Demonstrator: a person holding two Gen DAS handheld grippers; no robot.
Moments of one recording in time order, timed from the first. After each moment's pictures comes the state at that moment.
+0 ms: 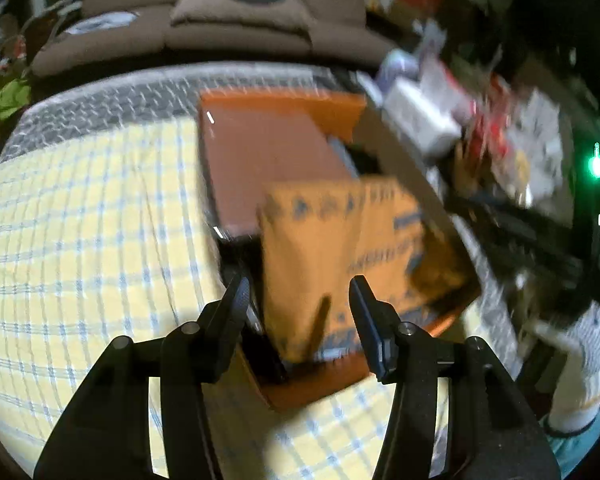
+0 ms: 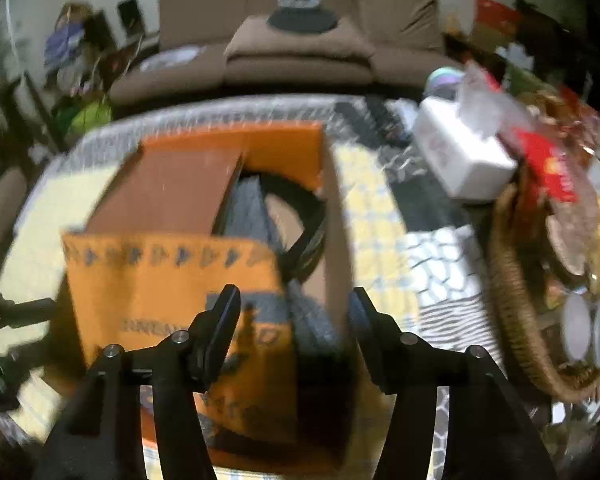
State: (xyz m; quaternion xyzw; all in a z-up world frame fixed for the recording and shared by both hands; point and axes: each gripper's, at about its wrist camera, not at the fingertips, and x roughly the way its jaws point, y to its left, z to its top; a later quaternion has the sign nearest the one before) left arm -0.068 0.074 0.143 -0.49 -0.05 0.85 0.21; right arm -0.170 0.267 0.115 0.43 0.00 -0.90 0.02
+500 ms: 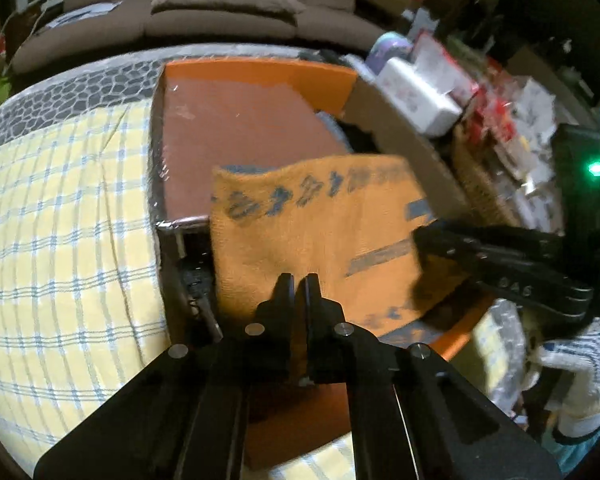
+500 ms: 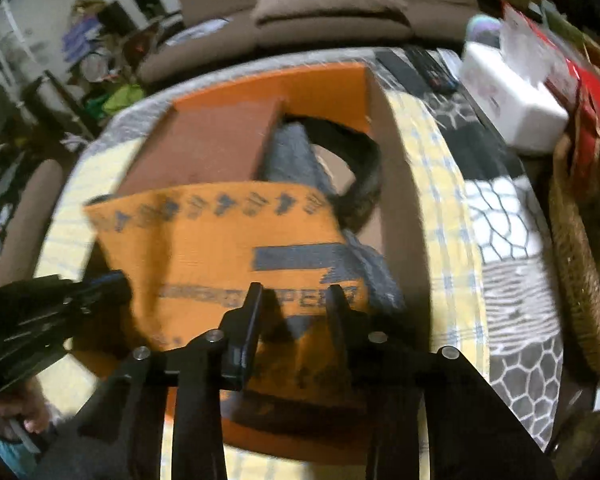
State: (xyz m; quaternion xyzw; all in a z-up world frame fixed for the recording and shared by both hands) left arm -0.082 0.105 0.093 -0.51 -0.03 0.82 0.23; right arm -0.183 0.253 0.063 0.51 -0.03 -0.85 0.09
